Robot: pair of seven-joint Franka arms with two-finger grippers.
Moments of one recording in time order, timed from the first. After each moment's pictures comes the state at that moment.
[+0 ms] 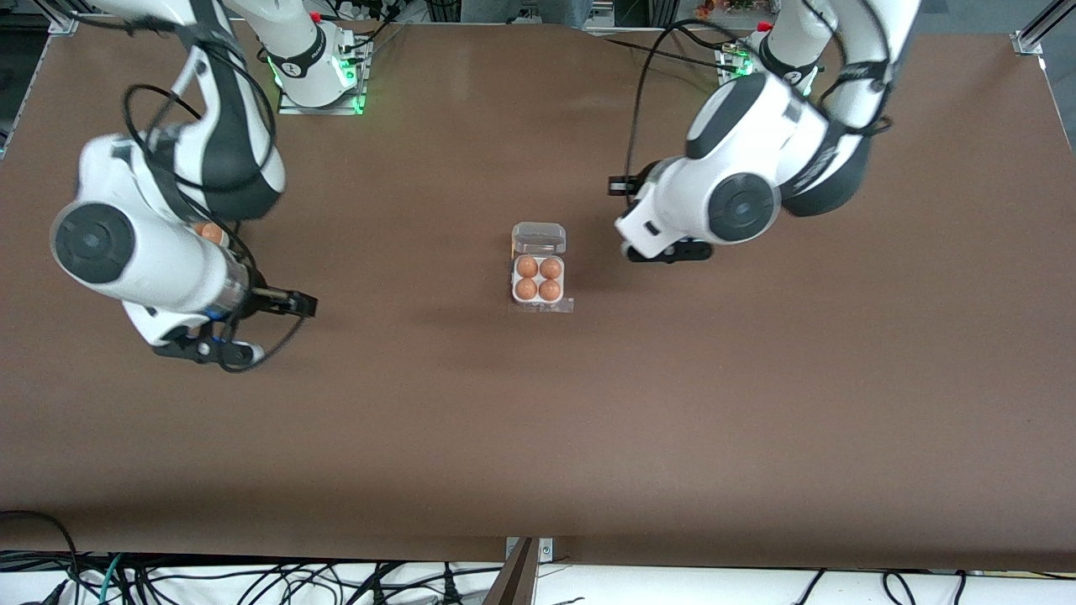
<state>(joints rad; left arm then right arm) -0.45 0.44 -0.10 -1.52 -0.44 1.48 -0.55 0.33 0.36 -0.16 -1.50 0.03 1.74 0.28</state>
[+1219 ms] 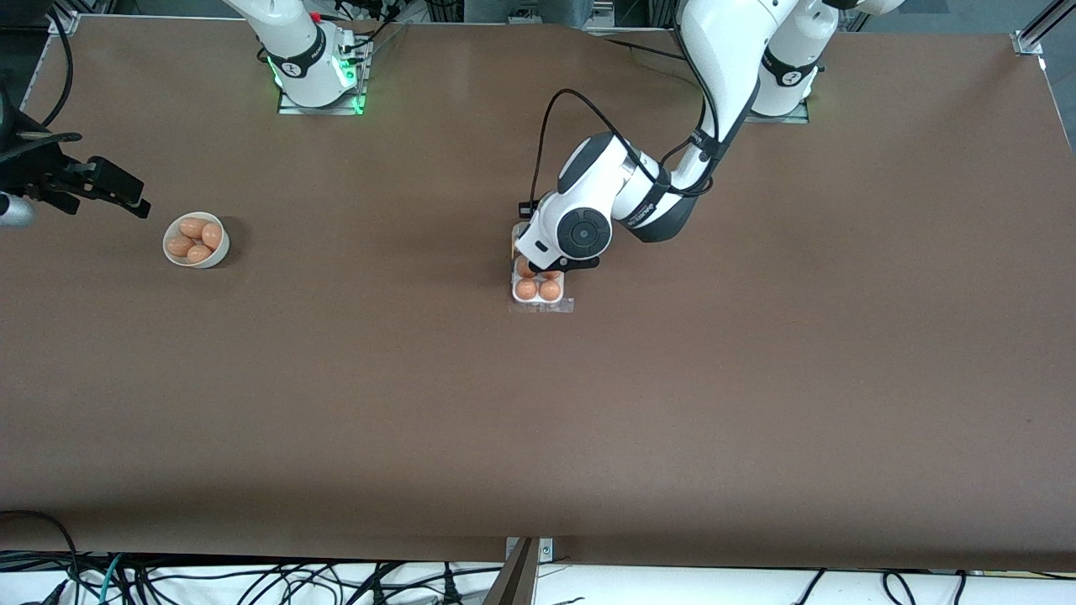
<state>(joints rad) -0.66 0.68 -0.10 -1.51 -0.47 1.83 -0.67 0.10 -0.03 -0.12 -1.69 0.00 1.67 0.03</state>
